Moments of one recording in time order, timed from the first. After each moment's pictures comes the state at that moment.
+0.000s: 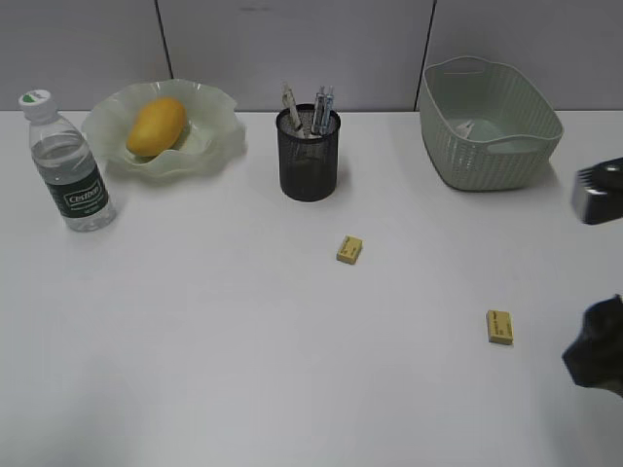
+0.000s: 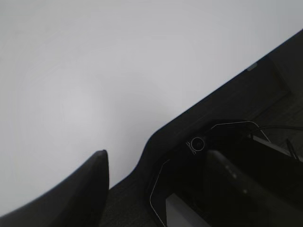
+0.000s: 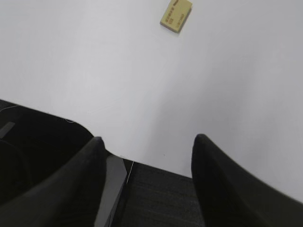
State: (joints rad) left arm -0.52 0.64 -0.56 -0.14 0.99 0.10; right arm 0.64 1.06 -0.65 -0.13 0.90 0.35
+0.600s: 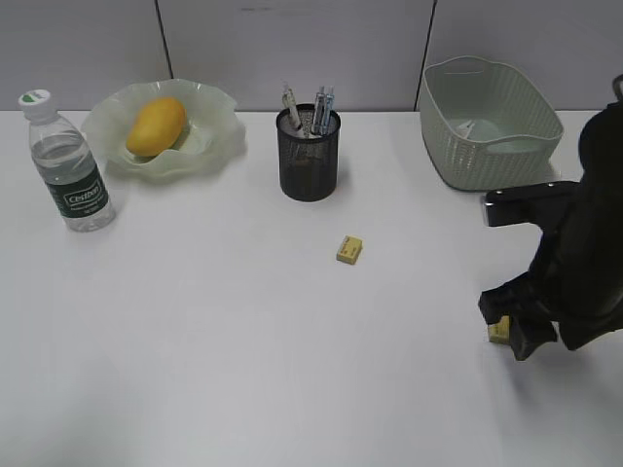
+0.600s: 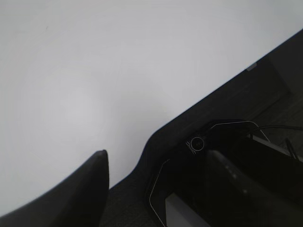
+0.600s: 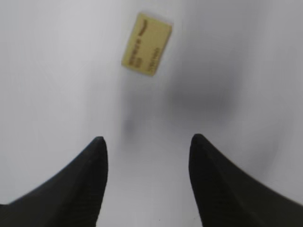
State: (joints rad) left arm -0.52 0.64 -0.56 -0.14 0.99 0.10; right arm 0.42 1.68 -0.83 -0.09 0.76 0.31
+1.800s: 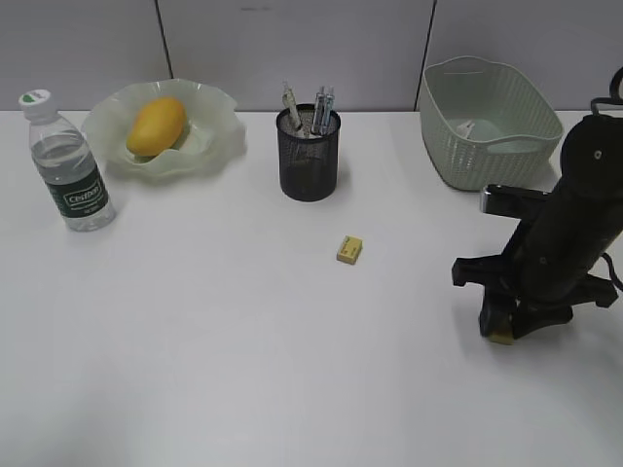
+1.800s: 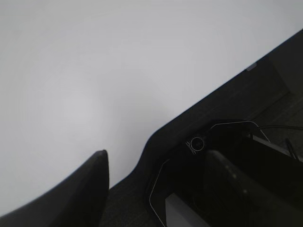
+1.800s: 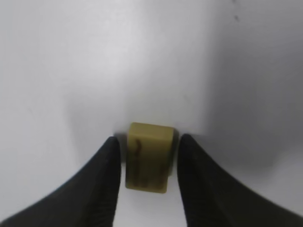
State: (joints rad) left arm -0.52 0.64 -0.56 -0.14 0.99 0.10; right arm 0.27 1.91 -0.91 0.14 0.56 0.25
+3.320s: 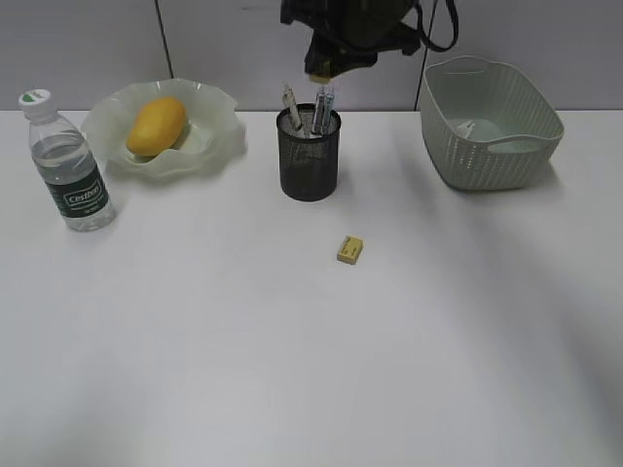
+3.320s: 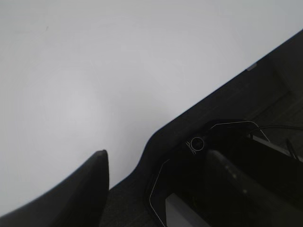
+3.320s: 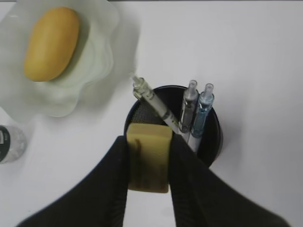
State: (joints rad) left arm -0.52 0.64 -0.56 -0.14 0.99 0.10; right arm 0.48 2.26 -2.09 0.19 0.78 0.26
